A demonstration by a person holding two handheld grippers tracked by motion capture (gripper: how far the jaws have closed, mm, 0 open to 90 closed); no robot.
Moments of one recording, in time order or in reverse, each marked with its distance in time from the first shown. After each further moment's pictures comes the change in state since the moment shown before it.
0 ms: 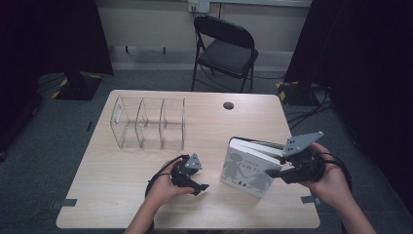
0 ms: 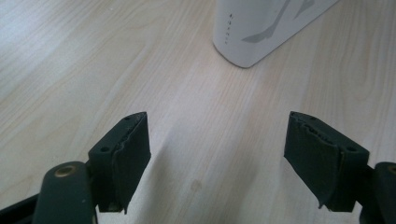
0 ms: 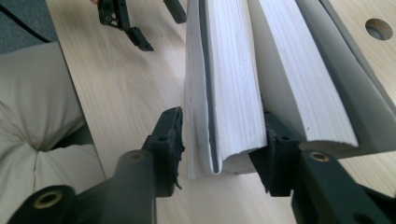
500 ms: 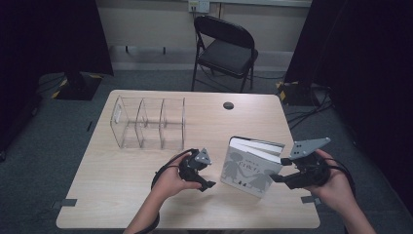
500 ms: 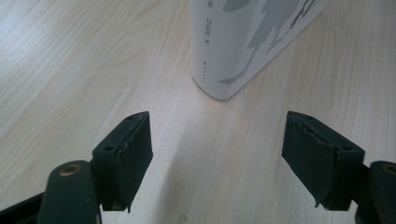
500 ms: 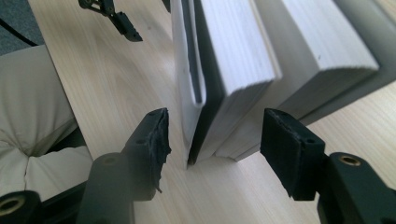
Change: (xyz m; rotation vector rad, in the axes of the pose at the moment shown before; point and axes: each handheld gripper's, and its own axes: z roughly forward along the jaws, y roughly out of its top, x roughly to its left) left arm -0.004 0.035 -0.003 0.041 -0.048 0.041; right arm -0.003 -0.025 0.004 -0.021 -0.030 0.062
